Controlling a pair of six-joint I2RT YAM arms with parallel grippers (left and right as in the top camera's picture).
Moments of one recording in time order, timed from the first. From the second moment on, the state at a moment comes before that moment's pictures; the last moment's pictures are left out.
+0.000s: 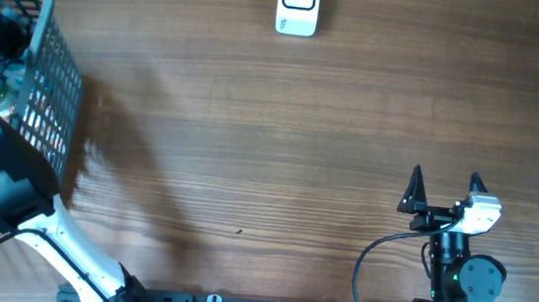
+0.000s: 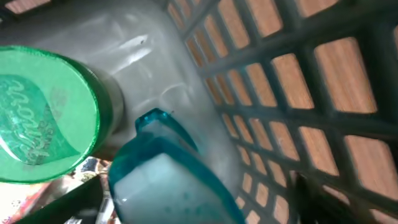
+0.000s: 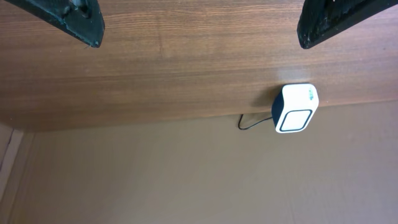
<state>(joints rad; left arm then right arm) 0.55 2.12 1.95 -0.99 0.01 -0.56 -0.07 0.02 0.01 0.00 -0.06 0.09</state>
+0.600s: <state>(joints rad) 0.55 2.10 1.95 -1.01 0.01 -0.60 -0.07 0.02 0.01 0.00 -0.06 0.09</state>
